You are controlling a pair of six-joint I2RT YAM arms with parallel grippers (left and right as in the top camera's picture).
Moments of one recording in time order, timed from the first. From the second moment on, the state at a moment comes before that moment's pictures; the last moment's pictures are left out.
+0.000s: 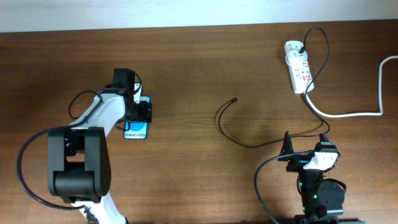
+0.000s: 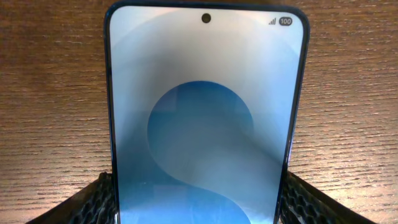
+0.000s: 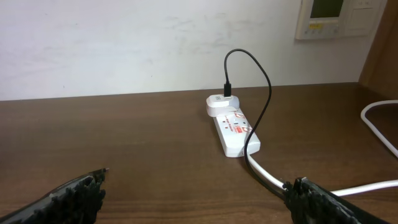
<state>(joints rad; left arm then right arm) -0.05 1.96 1.21 -0.62 -0.01 -0.03 0.01 0.01 0.01 -0.07 0.08 0.05</state>
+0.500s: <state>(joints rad) -0.05 1.96 1.20 -0.62 -0.01 -0.03 0.01 0.01 0.01 -0.07 0.08 0.05</state>
